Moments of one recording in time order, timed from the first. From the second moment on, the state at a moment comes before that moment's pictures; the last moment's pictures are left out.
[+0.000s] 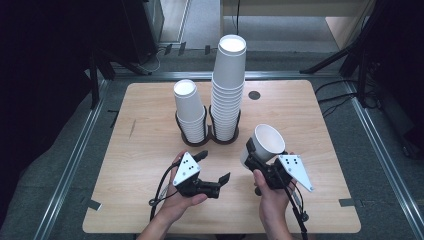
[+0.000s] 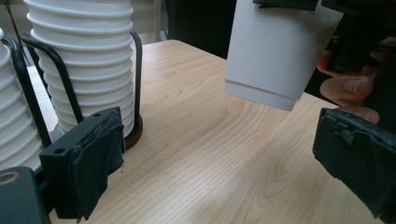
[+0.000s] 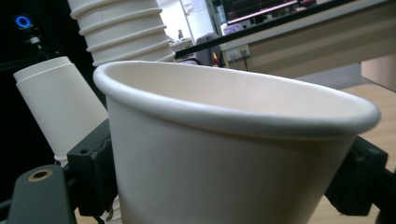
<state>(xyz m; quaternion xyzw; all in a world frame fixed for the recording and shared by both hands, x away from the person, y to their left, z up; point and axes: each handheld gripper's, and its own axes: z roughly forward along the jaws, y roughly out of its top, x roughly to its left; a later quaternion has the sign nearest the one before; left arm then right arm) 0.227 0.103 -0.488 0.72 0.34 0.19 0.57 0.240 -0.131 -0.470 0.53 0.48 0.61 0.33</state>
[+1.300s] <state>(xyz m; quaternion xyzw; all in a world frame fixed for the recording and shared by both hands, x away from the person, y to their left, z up) 0.233 0.101 -0.504 0.73 0.35 0.18 0.55 0.260 -0.173 -0.502 0.47 0.56 0.56 0.40</state>
